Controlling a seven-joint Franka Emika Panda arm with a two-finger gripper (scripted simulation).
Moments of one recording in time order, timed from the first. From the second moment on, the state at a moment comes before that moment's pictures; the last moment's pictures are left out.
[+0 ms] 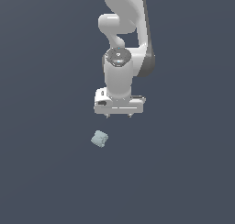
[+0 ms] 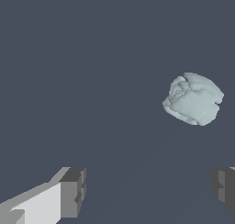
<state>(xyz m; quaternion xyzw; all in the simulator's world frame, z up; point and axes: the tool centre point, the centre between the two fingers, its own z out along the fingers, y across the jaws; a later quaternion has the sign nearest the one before) -0.002 0.006 0.156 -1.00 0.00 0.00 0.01</state>
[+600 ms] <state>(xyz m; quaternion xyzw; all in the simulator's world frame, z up) 0.007 0.037 0.178 -1.00 -0.04 -0.02 0.01</state>
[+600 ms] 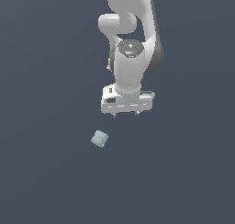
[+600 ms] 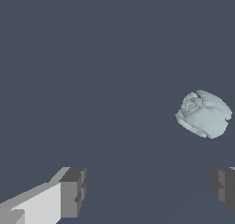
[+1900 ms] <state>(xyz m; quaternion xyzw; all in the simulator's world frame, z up) 0.053 -0.080 0.098 -0.98 0.22 0.00 0.00</state>
